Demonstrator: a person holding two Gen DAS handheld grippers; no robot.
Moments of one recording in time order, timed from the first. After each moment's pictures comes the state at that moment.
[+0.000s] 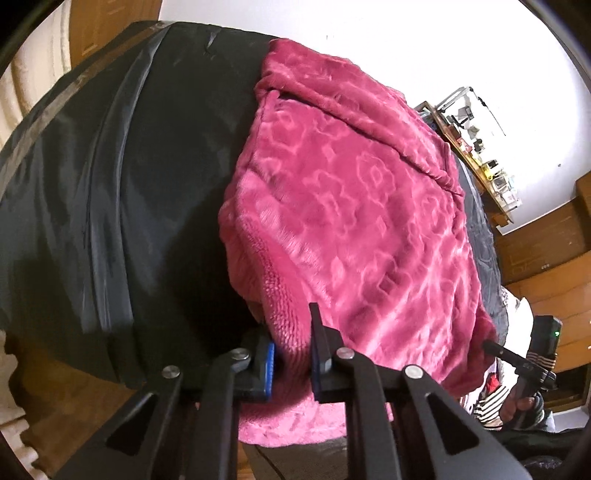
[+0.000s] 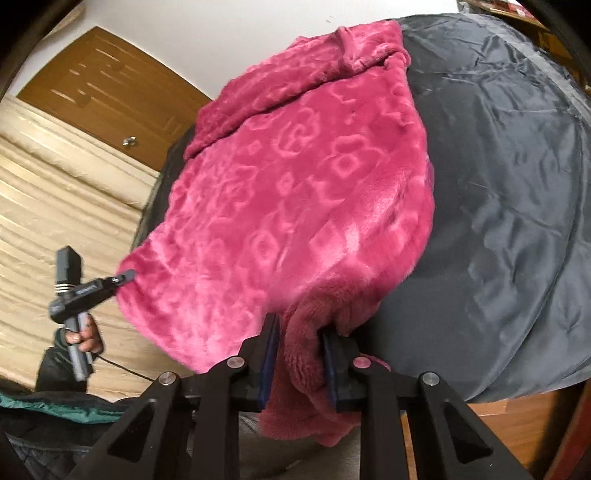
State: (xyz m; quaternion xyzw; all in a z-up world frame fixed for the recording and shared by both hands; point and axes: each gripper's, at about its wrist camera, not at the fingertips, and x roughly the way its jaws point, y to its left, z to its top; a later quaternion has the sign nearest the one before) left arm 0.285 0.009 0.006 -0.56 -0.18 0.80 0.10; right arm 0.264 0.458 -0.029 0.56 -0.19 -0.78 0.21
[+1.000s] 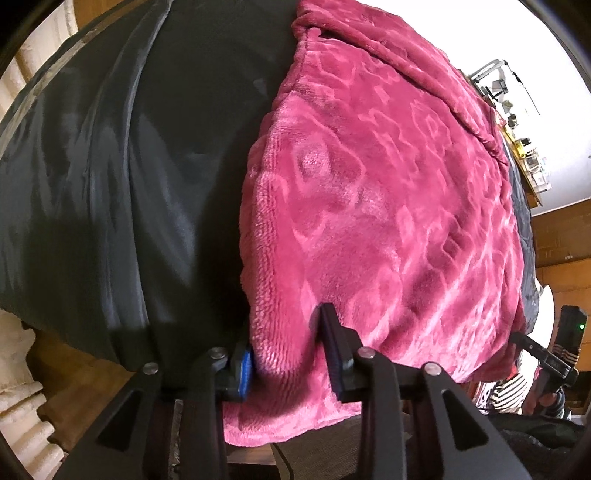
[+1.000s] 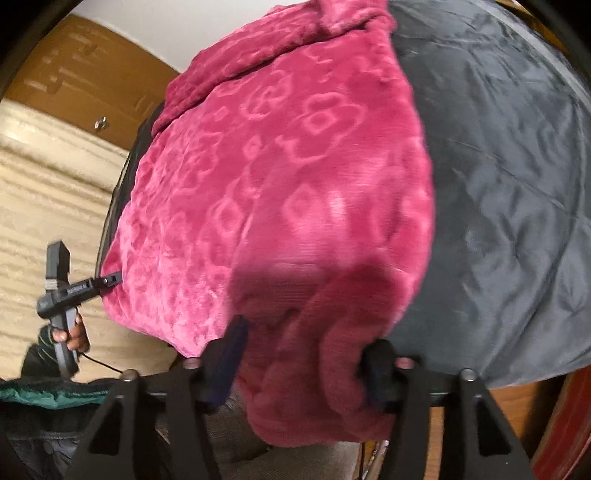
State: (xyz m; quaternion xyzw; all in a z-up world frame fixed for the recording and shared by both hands) left arm 0.299 0.002 -0.044 -0.63 -0.15 0.76 0.06; right arm 0.265 0.445 -0.048 0.61 -0.14 -0.76 0.18
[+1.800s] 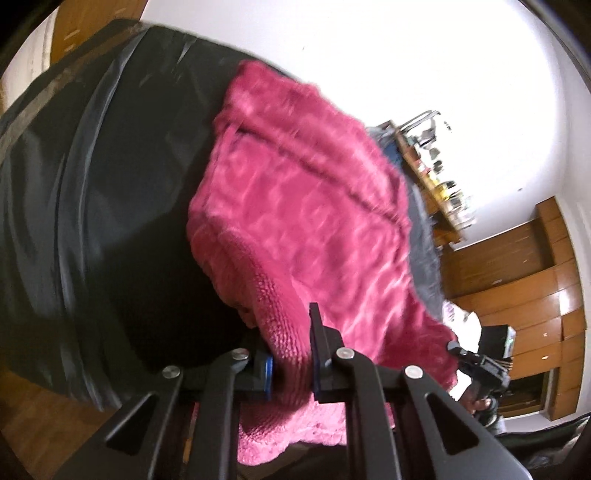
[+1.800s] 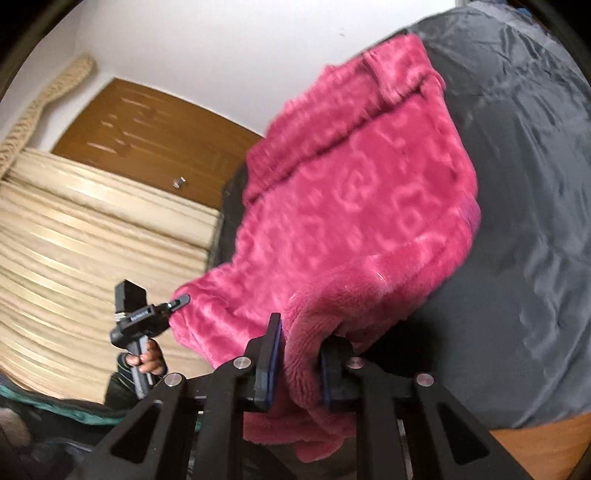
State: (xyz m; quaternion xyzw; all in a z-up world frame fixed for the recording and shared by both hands) left arm 0.268 -0.014 0.064 -0.52 -0.28 0.79 0.18; right arm 0.234 0.469 0.021 0.49 -0.33 -0.75 0.28
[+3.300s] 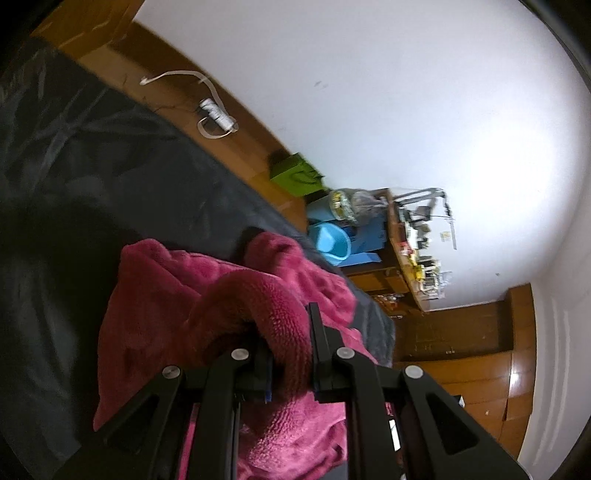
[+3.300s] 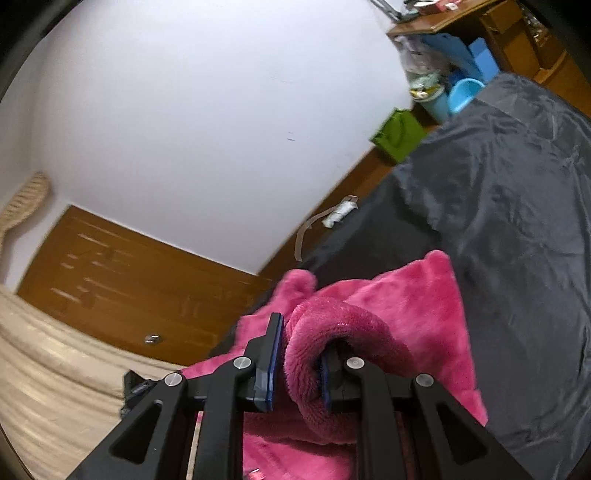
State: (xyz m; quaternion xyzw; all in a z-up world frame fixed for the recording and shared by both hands) left arm -0.145 -0.005 0.029 -0.52 -0.41 0.74 0.15; right arm -0.108 0.528 0.033 0.40 -0.42 -0.80 0.11
